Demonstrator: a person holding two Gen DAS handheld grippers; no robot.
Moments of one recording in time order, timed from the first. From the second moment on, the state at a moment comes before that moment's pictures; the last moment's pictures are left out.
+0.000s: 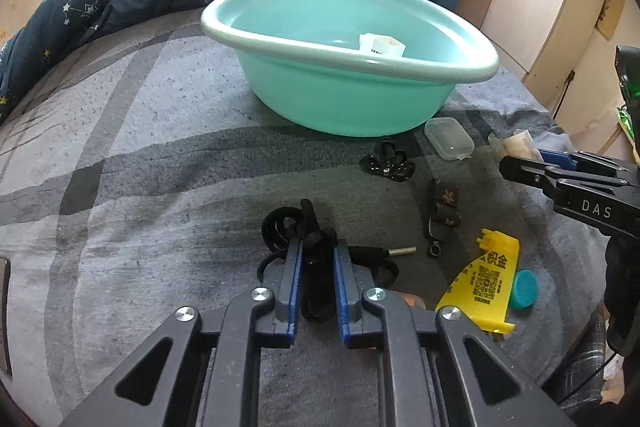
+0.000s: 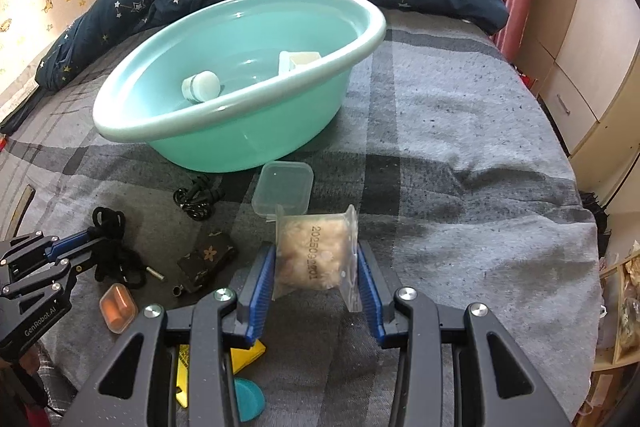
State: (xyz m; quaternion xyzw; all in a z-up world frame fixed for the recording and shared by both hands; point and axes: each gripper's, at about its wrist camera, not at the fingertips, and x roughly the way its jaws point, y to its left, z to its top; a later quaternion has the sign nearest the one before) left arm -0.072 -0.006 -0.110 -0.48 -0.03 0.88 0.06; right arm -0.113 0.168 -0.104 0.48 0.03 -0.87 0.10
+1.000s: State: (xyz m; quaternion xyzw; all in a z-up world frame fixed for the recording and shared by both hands) left arm -0.030 0.006 -0.042 -0.41 -0.01 0.91 0.07; right arm -0.064 0.165 -0.051 0.43 0.04 -0.89 0.11
